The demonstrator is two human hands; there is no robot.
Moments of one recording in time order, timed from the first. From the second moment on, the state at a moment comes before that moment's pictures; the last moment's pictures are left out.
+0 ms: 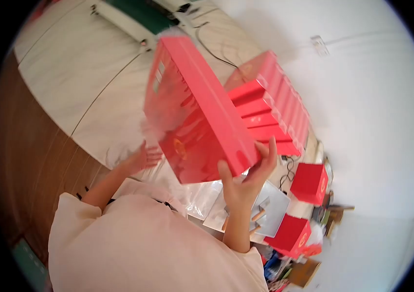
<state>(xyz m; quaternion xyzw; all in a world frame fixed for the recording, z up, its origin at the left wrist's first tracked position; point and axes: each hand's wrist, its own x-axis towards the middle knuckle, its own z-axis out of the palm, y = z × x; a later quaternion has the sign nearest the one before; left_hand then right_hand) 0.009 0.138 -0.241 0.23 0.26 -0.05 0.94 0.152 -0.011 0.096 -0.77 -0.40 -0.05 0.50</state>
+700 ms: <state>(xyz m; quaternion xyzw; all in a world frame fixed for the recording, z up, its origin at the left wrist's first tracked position) 0.040 0.159 -0.117 0.70 0.15 0.26 0.65 0.165 -0.188 -0.116 -0.82 -0.43 -0.04 0.37</state>
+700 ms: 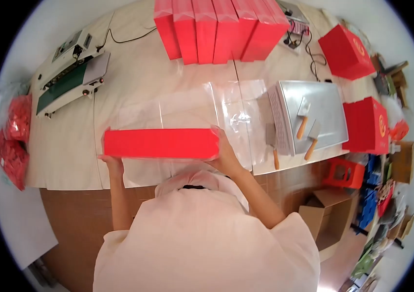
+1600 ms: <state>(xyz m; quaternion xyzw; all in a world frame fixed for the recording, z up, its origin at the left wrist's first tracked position) 0.164 -0.044 0.044 0.97 -0.18 0.15 0.09 0.222 -0.446 -0.103 -0.90 0.14 -0.27 0.32</state>
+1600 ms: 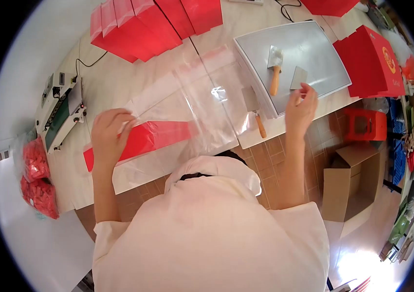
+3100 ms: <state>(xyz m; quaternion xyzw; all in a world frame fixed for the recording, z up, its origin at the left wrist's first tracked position) 0.114 -0.075 0.022 0.97 0.17 0.05 0.20 0.230 -0.367 -0.006 -0.82 -0.28 0.13 0.48</state>
